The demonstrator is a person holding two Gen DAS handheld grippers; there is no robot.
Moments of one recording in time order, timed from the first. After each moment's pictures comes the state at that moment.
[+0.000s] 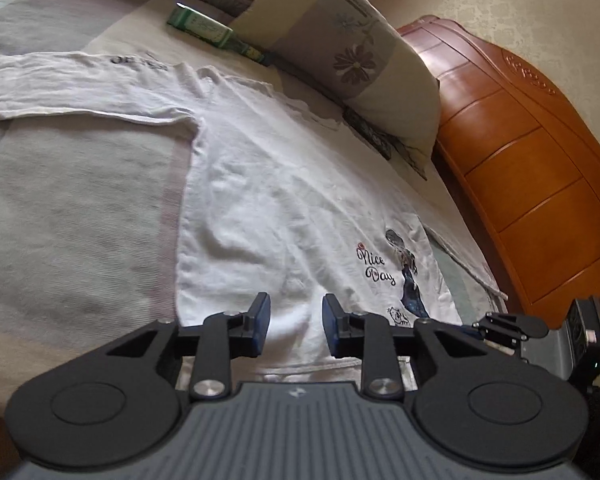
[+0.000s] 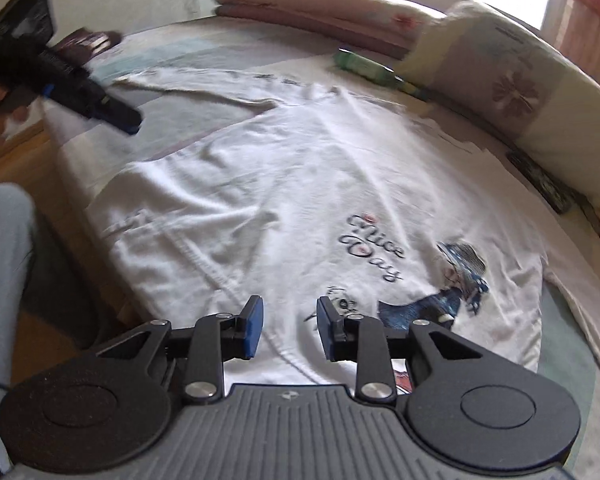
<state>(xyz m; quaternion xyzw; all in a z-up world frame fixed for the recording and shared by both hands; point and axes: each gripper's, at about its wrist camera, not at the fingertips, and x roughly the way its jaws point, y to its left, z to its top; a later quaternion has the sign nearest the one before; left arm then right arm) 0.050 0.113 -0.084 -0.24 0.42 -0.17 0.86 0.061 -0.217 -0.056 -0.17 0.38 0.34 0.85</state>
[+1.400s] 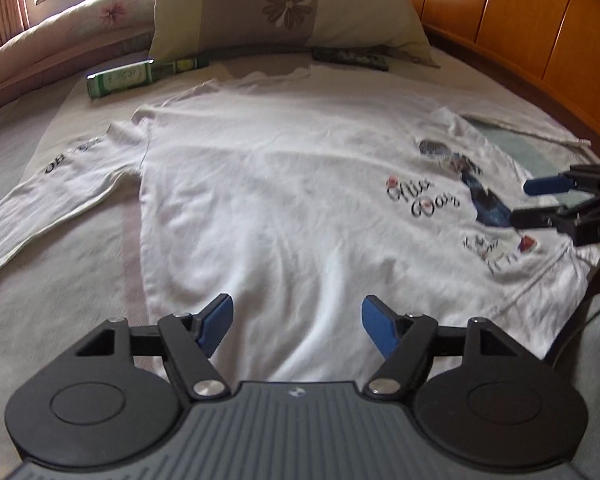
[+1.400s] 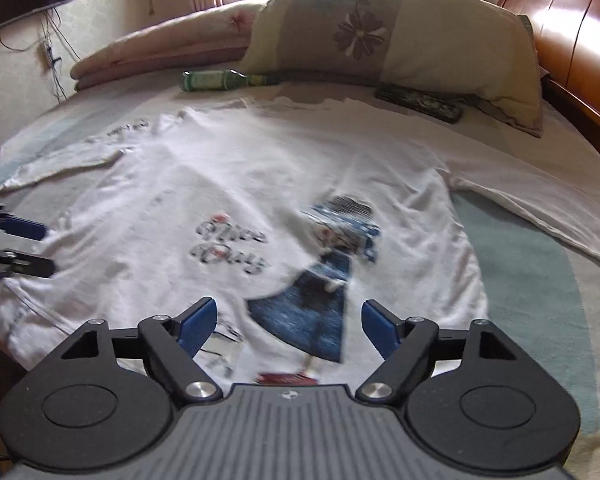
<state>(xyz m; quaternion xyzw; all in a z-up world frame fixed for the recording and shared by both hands) 0.095 0.032 -0.089 0.04 0.40 -0.15 0.90 0.094 -0.246 -0.080 -0.03 0.37 0.24 0.90</state>
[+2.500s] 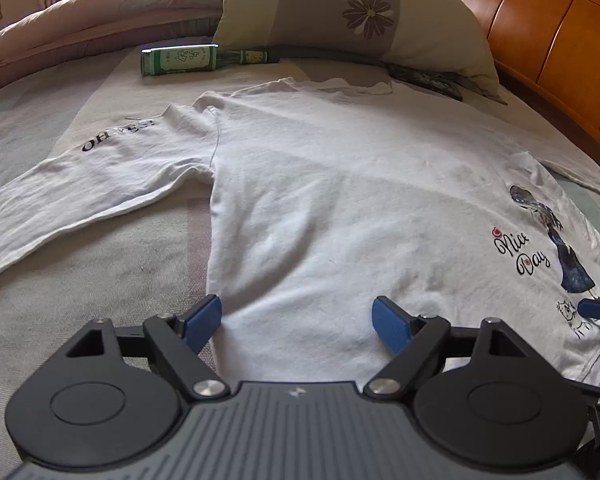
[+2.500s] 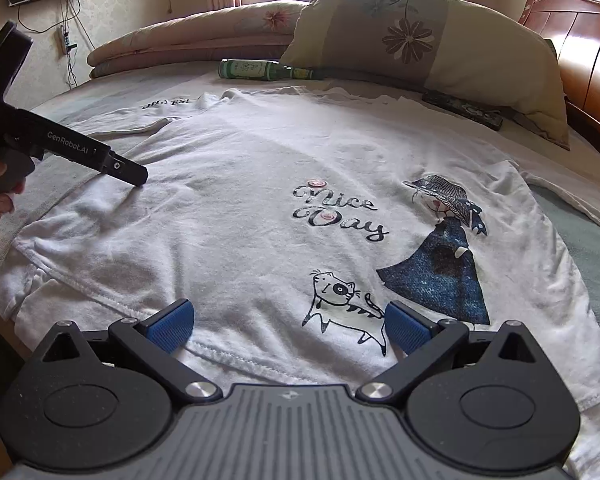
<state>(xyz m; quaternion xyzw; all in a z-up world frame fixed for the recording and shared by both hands) 0.142 0.091 -0.098 -0.01 0.40 -0.10 0.91 0.054 -0.183 -0.128 -0.07 0.34 0.21 0.91</state>
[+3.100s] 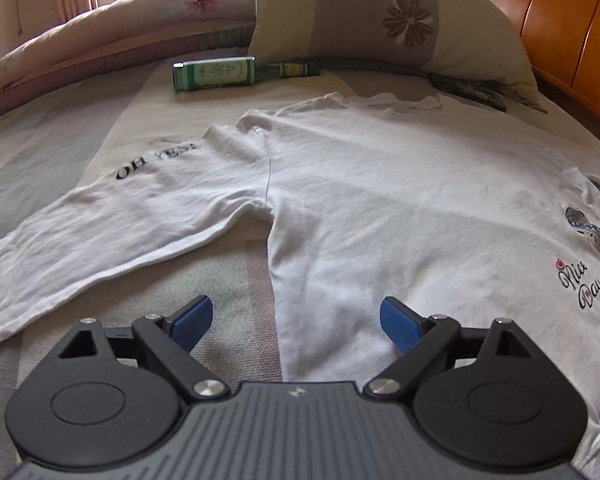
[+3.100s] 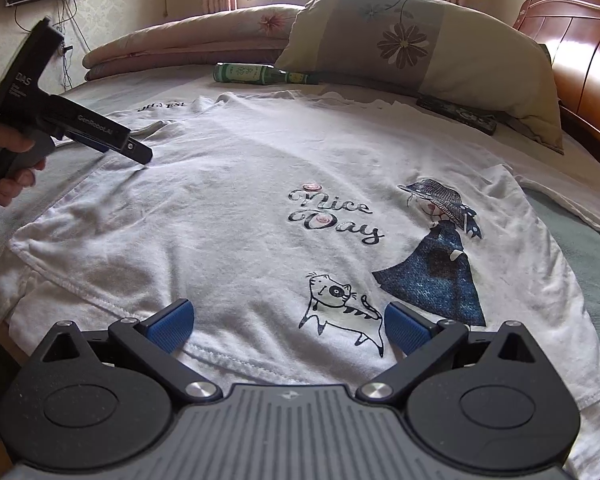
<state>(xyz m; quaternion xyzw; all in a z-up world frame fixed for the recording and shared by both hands) 0.165 0.108 -0.093 0.02 0.38 -0.06 0.92 0.054 -0.179 -0.121 -0.07 0.35 0.19 0.92</state>
